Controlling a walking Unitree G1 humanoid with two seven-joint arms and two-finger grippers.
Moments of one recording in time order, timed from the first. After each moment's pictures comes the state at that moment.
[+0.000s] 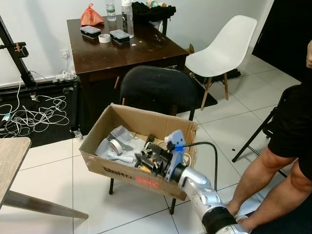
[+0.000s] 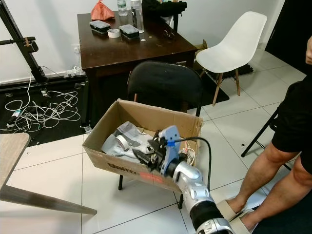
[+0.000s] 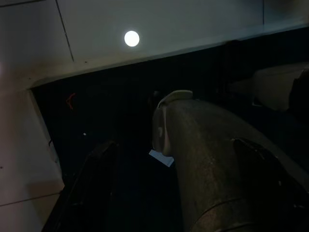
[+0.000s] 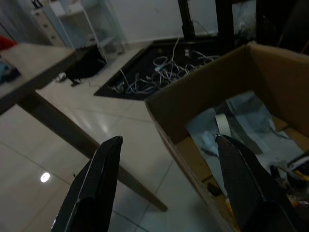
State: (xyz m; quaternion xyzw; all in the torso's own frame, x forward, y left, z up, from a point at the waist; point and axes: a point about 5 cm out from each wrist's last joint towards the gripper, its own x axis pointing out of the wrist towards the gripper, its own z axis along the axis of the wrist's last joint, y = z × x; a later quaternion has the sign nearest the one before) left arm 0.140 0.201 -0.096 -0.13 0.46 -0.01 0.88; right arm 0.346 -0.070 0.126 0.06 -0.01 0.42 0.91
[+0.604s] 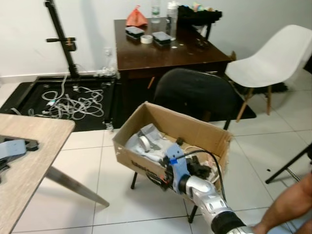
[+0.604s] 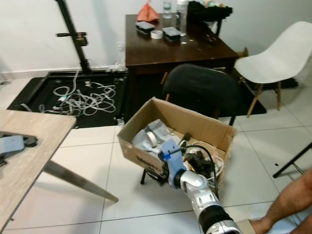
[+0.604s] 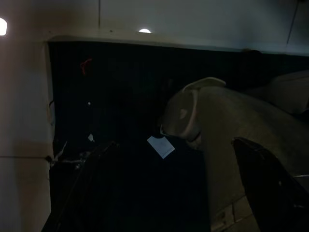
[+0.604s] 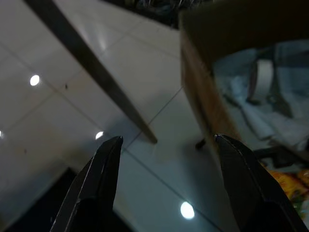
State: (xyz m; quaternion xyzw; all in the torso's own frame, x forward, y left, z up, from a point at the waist) left arm 0.138 0.200 -0.097 -0.13 0.47 -0.01 0.87; right arm 0.341 -0.098 0.083 -0.08 0.11 0.37 0.92
